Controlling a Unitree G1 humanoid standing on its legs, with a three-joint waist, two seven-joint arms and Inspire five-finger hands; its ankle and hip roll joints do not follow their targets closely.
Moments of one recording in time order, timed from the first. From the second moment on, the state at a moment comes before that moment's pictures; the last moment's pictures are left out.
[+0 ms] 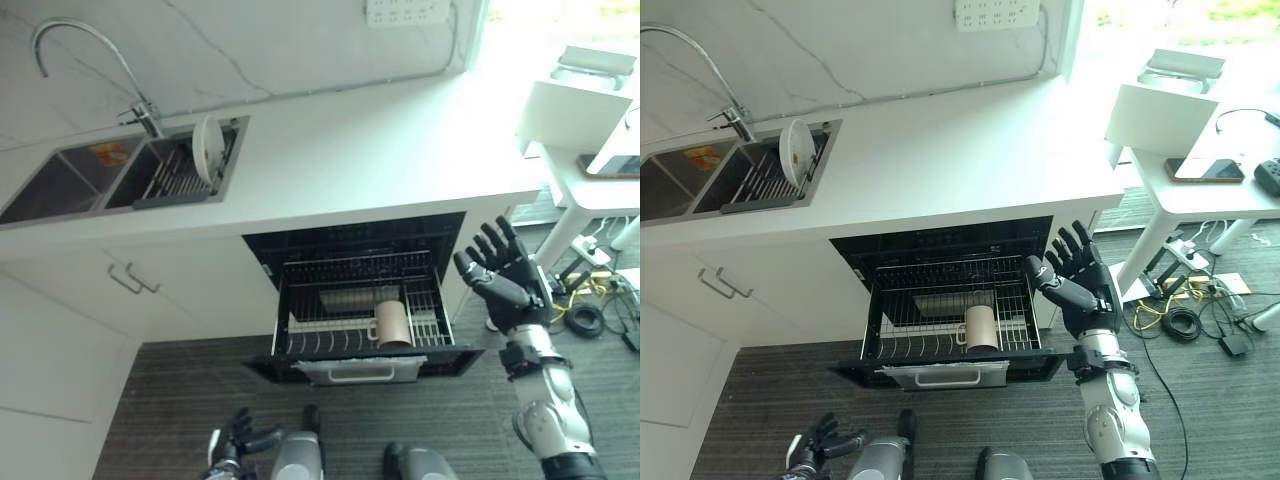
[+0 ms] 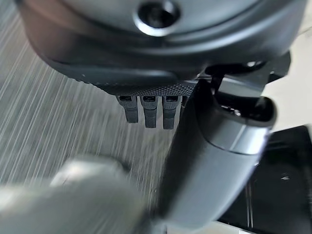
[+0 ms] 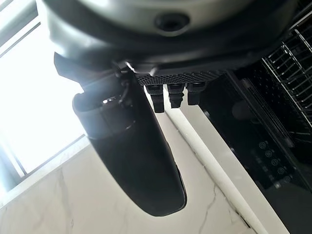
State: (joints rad) left arm 0.10 0.14 0.02 0.97 -0.31 -0.16 0.10; right arm -0.02 -0.40 -0.04 0.12 0.86 -0.23 0.12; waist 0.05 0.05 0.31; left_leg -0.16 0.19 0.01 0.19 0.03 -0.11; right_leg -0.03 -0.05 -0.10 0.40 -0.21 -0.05
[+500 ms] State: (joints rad) left arm 0.04 0.31 -0.23 1.05 -0.09 -0.18 -0.01; right arm -0.03 -0.29 -0.01 0.00 0.88 -0.26 -0.02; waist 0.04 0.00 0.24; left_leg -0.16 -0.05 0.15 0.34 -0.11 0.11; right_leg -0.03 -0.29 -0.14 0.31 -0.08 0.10
